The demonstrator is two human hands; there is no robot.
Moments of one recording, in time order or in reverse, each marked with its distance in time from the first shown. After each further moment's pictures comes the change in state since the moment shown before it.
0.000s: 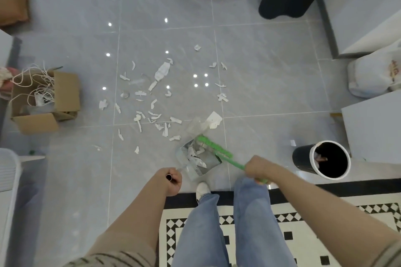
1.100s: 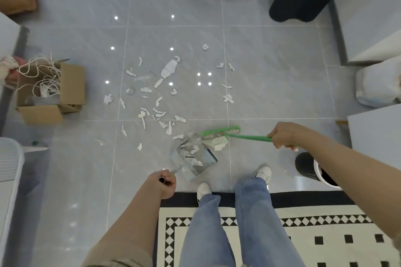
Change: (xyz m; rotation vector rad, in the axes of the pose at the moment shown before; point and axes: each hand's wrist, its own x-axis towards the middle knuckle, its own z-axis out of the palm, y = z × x) left_hand -0.006 0.022 -0.032 -0.175 0.011 -0.041; right_hand 0.019 -0.016 -0.106 -0.306 0.197 0.011
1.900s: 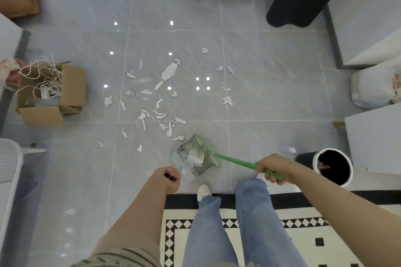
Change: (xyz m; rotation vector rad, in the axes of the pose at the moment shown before) left_hand 0.004 -0.001 -0.003 0.037 -0.007 0.020; right_hand -0.048 -0.009 0.091 0.661 -0.223 0.079
